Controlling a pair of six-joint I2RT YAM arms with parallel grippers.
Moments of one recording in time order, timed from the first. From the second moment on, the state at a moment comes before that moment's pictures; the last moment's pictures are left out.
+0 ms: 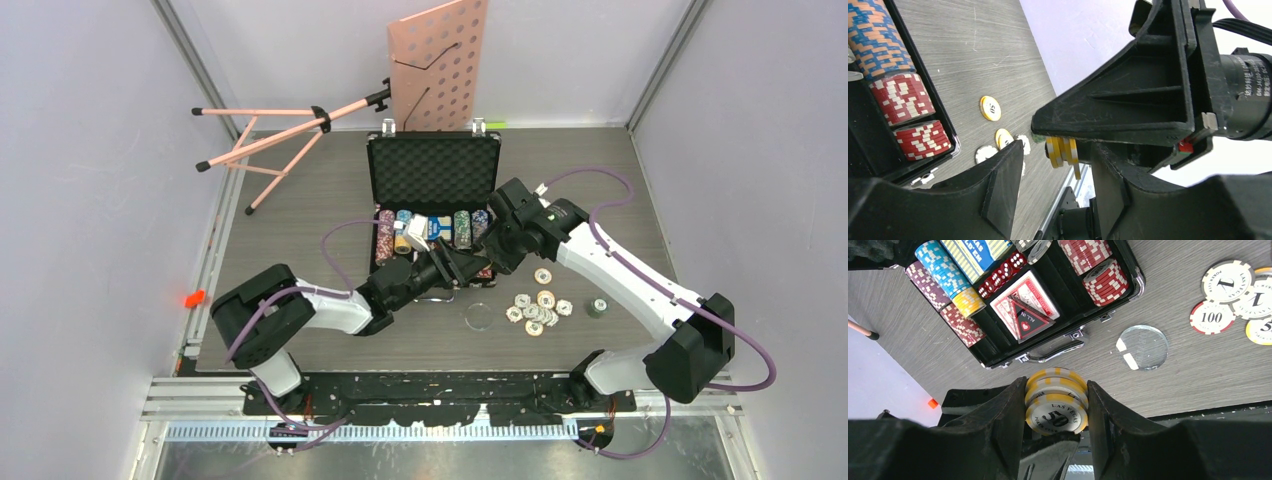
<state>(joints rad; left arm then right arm) -0.96 1.63 0.58 1.08 -0.03 -1.08 0.65 1.35 1.22 -0.96 0.14 1.34</state>
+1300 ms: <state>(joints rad) -0.74 1.37 0.81 0.26 0.22 -0.61 0.45 1.11 1.10 -0.92 0.16 1.19</state>
